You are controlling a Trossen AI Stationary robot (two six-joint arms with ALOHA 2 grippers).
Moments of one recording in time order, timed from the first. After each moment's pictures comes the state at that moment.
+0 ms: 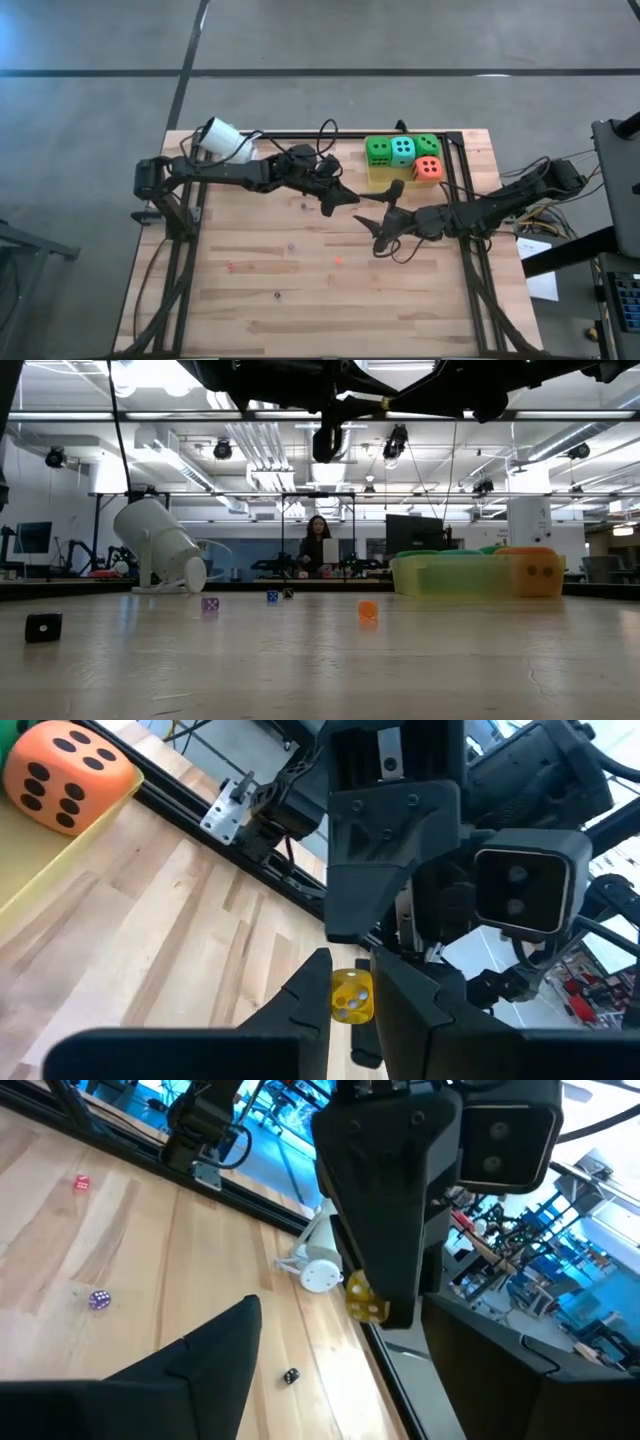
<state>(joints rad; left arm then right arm) 0.17 1.72 1.24 0.19 0.39 -0.63 0.29 1.21 0.60 0.45 0.67 -0.47</state>
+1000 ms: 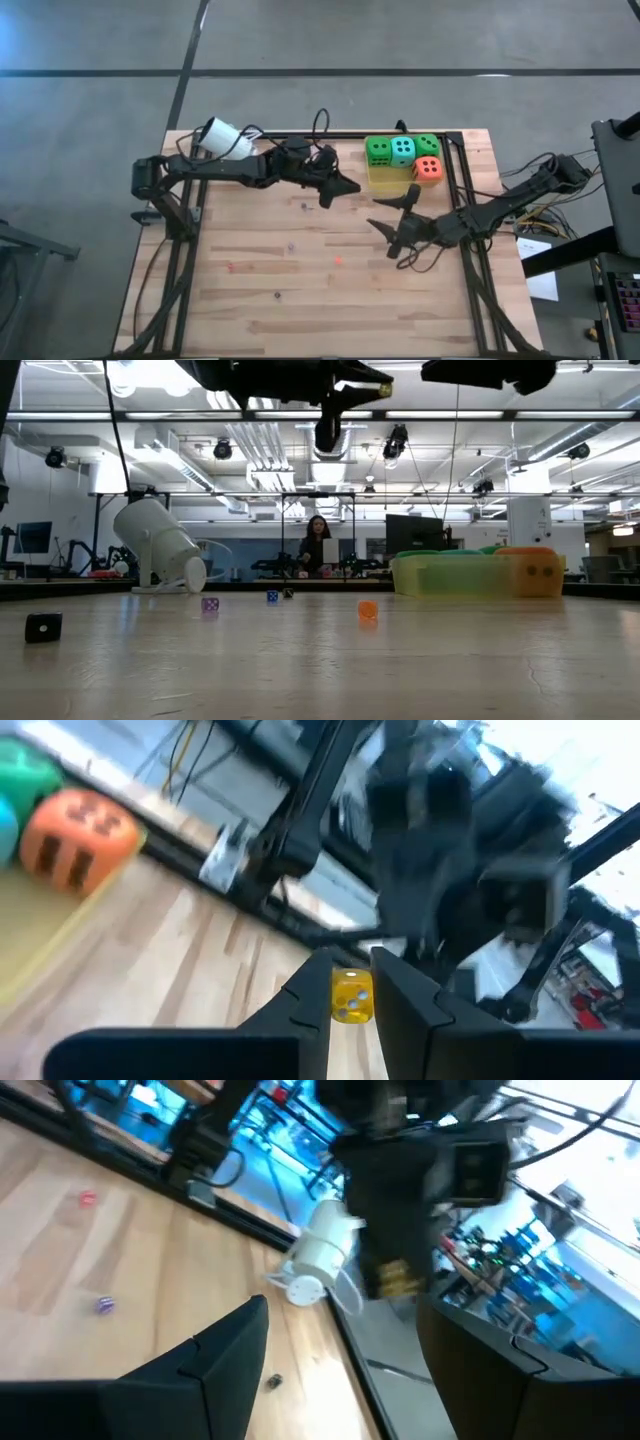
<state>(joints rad) 0.20 1.70 1.24 0.26 0.39 -0.60 0.43 1.08 0.57 0.39 0.81 -0.53</state>
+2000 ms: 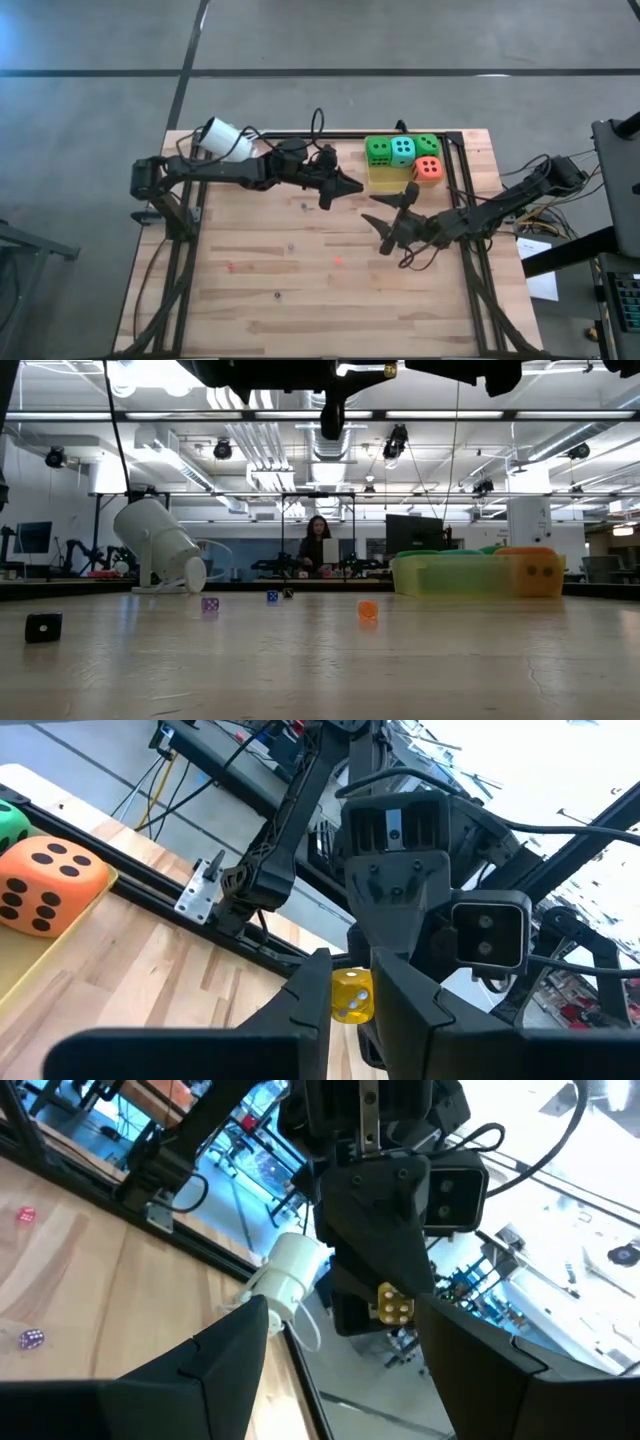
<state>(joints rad) 0.17 1.70 1.24 0.35 0.37 -0.60 0.40 1.17 0.55 0.69 0.80 -0.77</state>
